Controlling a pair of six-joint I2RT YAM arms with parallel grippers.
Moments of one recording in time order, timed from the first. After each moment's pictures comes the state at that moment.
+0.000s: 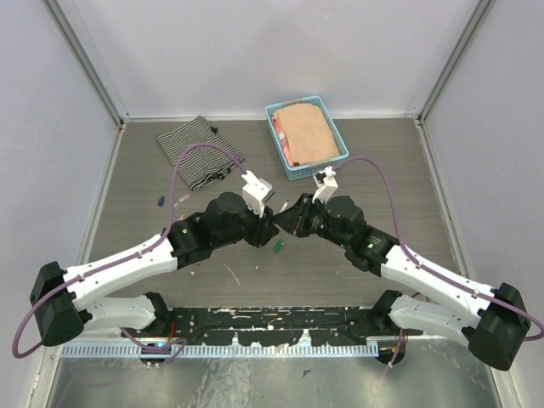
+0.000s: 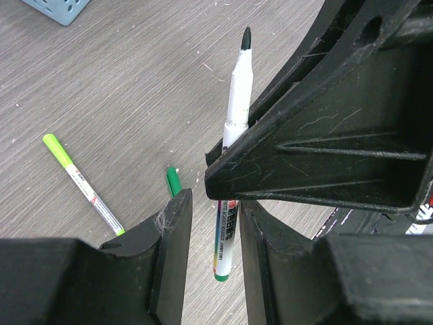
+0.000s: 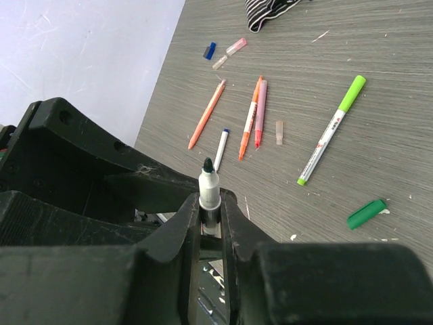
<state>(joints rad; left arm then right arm) -1.01 1.16 0.89 -0.19 -0.06 -0.30 0.82 0.98 0.67 0.05 -0.05 0.82</state>
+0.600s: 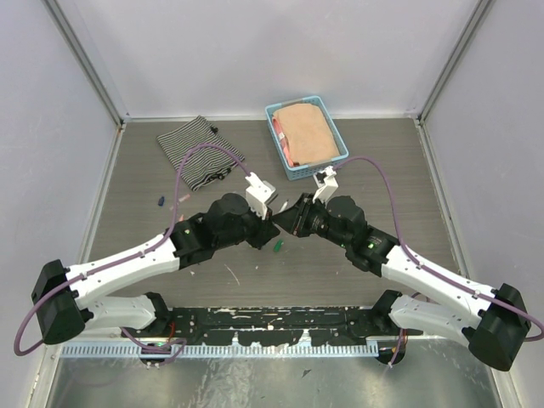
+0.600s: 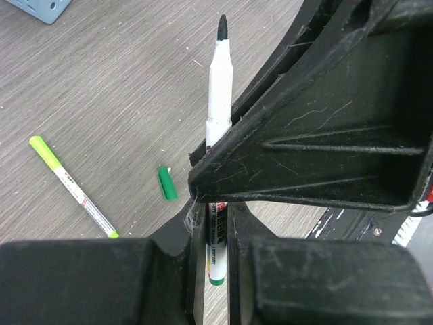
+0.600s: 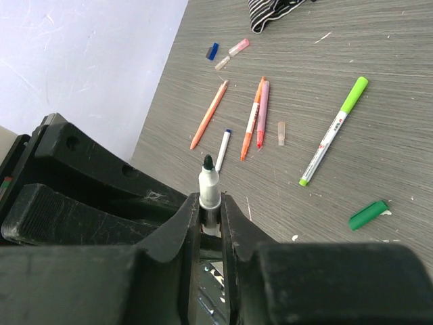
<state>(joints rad) -1.01 1.18 0.89 -0.18 -0.05 -0.30 0.82 0.97 0.67 0.06 -0.06 0.82</state>
